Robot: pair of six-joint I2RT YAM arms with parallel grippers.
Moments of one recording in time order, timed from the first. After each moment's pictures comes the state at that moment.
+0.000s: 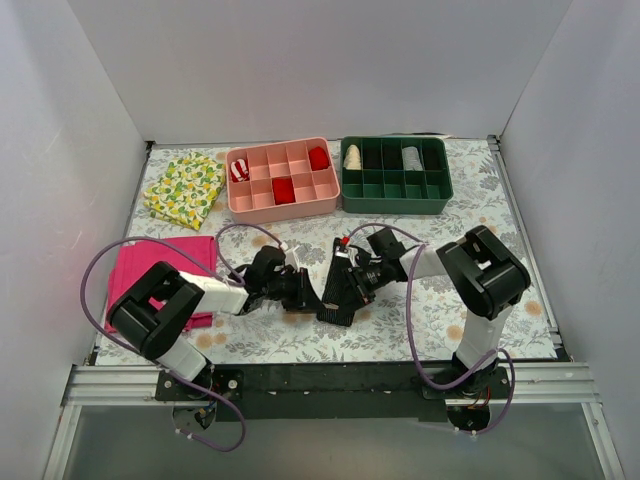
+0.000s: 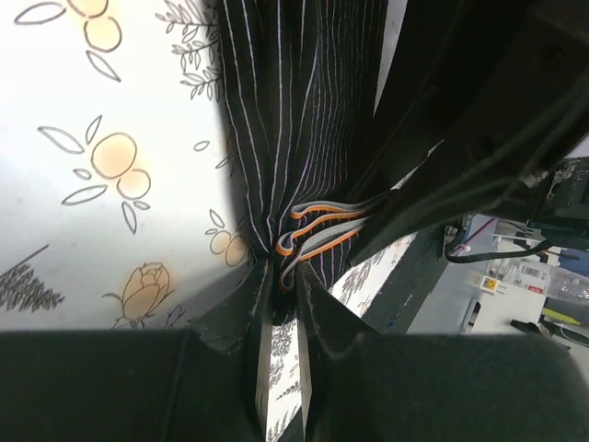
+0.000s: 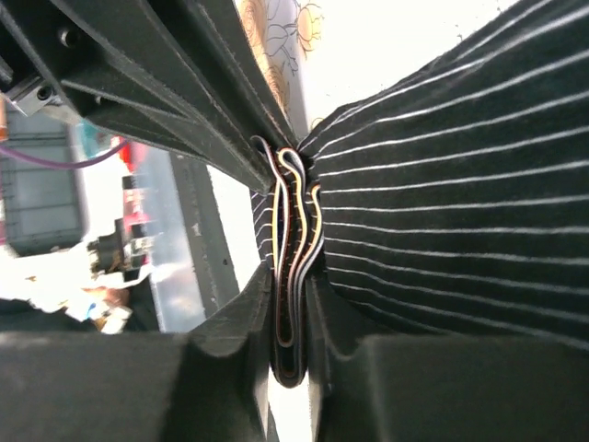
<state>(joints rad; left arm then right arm) -0.66 1.55 0.46 0.37 0.54 -0.77 0.59 1.86 0.77 -0.02 -1.10 0.18</state>
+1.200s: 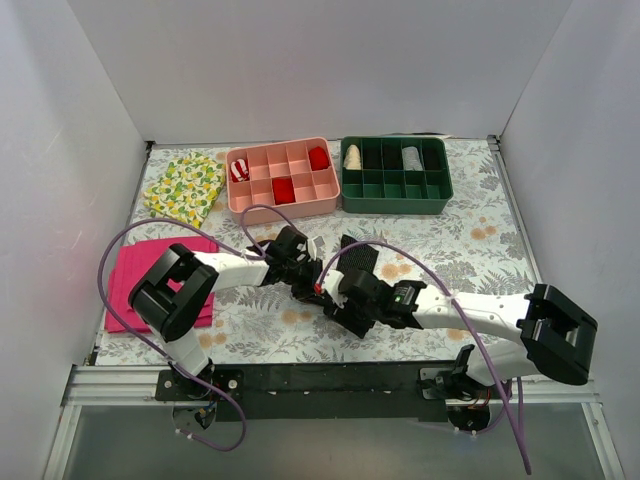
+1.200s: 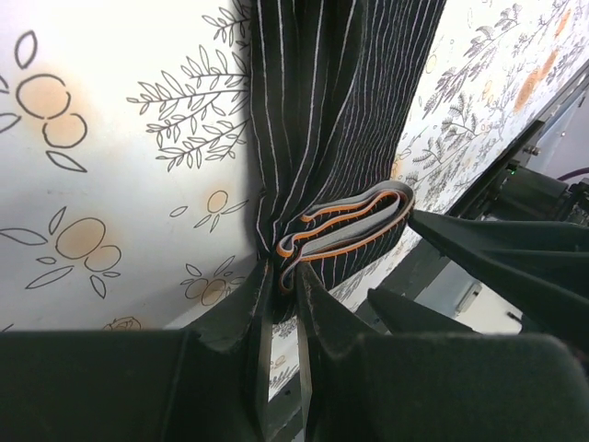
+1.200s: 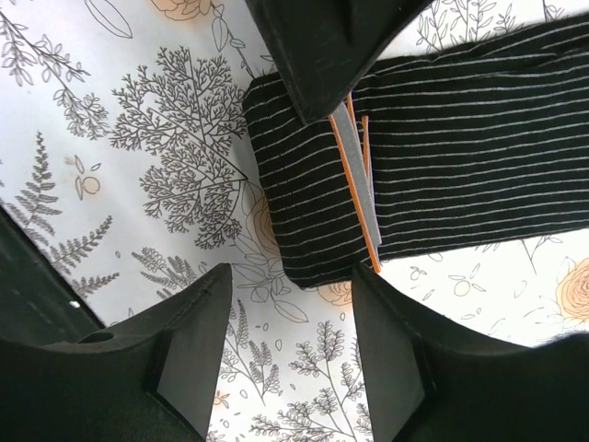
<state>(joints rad) -0.68 1.70 0.80 -0.08 0.54 -0.71 1.12 1.31 0.70 -0.36 0.06 -0.04</state>
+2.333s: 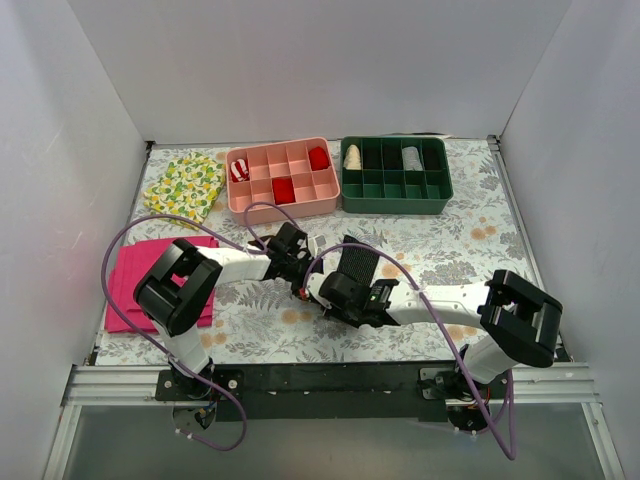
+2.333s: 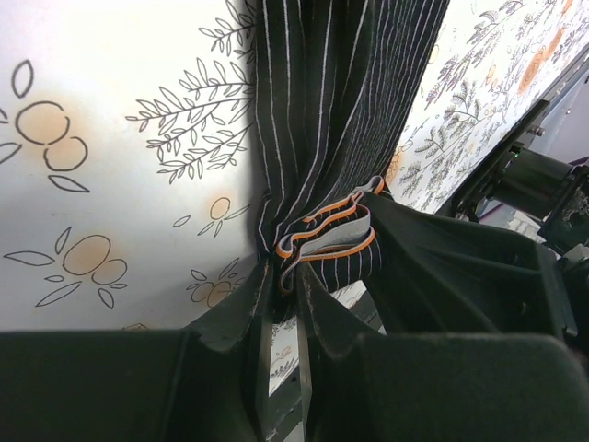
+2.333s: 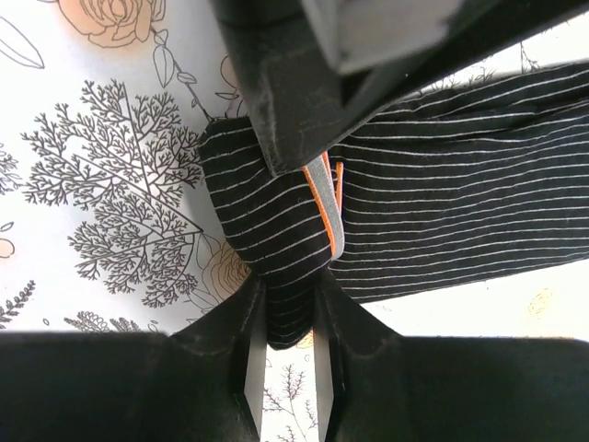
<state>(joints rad) -0.66 1.75 0.86 -0.15 0.60 -0.64 1.17 1.53 0.80 -0.35 0.22 -0.12</state>
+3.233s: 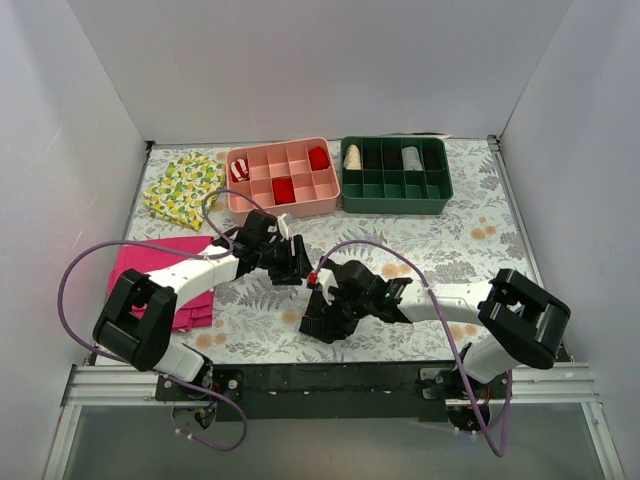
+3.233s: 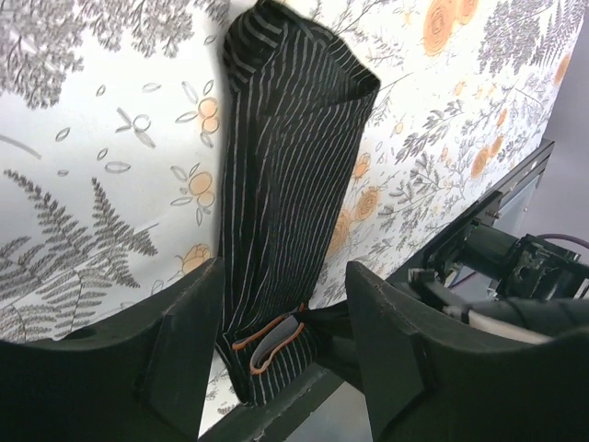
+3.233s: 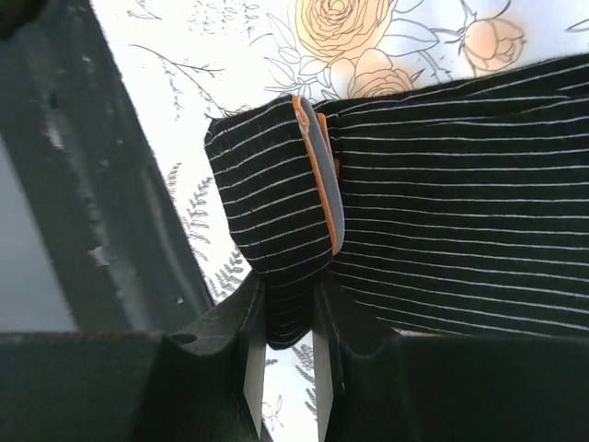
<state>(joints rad) -0.52 1.48 0.82 -0.25 0.48 -0.68 1.06 1.49 0.66 -0.02 -0.40 0.16</state>
